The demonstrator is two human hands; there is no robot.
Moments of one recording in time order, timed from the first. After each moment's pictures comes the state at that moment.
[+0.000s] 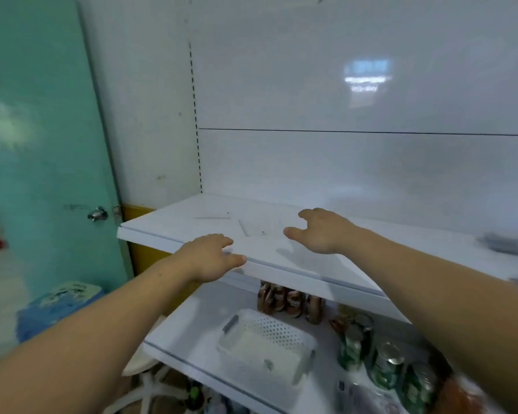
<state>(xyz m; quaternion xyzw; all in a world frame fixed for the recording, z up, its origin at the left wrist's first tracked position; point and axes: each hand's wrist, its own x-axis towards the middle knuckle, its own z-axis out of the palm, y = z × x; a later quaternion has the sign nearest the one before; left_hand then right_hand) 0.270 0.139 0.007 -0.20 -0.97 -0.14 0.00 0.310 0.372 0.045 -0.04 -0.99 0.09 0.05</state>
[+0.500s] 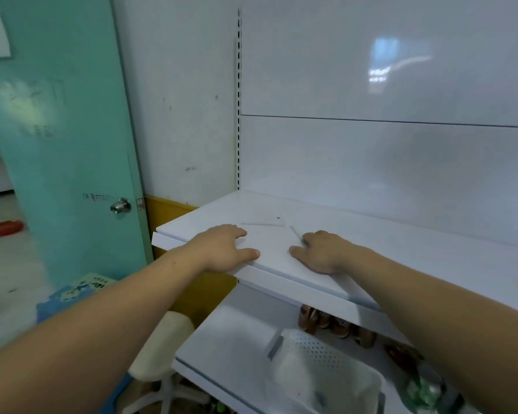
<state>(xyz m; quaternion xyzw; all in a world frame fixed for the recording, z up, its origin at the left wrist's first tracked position) 0.138 0.056 0.003 -0.20 -0.97 -0.13 0.00 0.157 0.279 -0.007 -0.04 -1.00 0.06 -0.04</state>
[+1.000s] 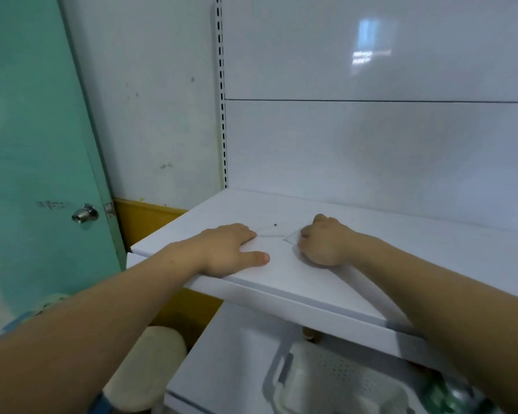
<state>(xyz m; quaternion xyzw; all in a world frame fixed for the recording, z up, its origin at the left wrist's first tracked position) 0.045 0.059 -0.011 -0.32 -0.94 -0.07 -0.04 0.091 0.272 -0.009 -0.03 -1.00 0.02 -0.03</state>
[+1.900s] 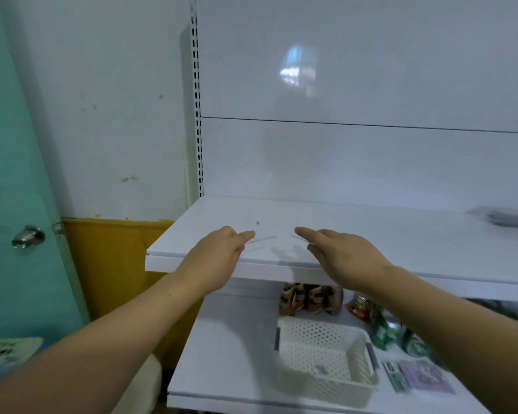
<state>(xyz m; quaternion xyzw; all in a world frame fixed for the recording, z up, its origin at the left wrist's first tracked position) 0.106 -0.013 -0.010 -0.45 -0.86 -0.19 0.14 0.244 0.196 0.001 -0.02 -0.98 -0.05 0.20</state>
